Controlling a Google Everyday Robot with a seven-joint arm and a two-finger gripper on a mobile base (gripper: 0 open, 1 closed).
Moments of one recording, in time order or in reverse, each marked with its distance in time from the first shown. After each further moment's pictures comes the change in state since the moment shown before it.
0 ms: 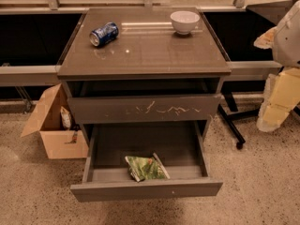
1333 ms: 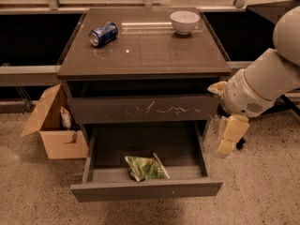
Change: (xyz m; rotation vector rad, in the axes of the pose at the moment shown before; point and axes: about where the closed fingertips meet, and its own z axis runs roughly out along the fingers) arm -0.026 0.021 0.146 -0.176 -0.231 -0.077
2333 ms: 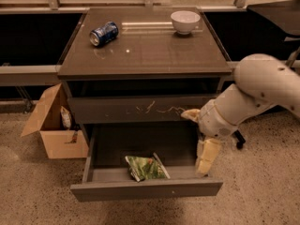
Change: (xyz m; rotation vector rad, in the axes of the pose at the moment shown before) arm 0.001 0.020 0.106 -0.179 -0.114 -0.112
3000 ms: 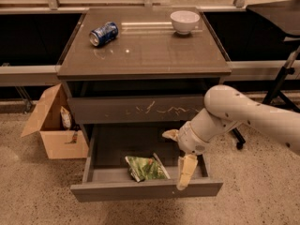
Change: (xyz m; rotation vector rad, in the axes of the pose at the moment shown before) arm 0.012 -0.007 0.109 -0.125 -0.073 -0.043
